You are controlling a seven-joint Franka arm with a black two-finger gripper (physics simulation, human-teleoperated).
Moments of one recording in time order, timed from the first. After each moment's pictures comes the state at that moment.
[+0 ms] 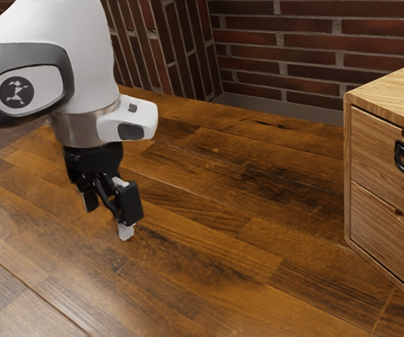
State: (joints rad) arm -0.44 -0.29 0.24 -1.75 0.18 1.36 -0.08
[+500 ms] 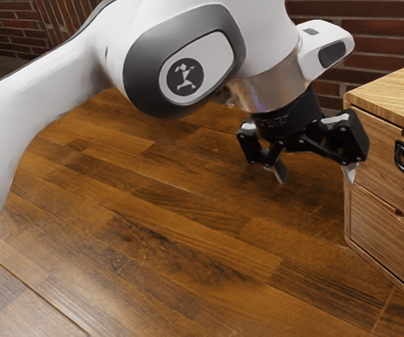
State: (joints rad) arm -0.47 0.15 0.04 -1.26 -0.03 1.75 -0.70
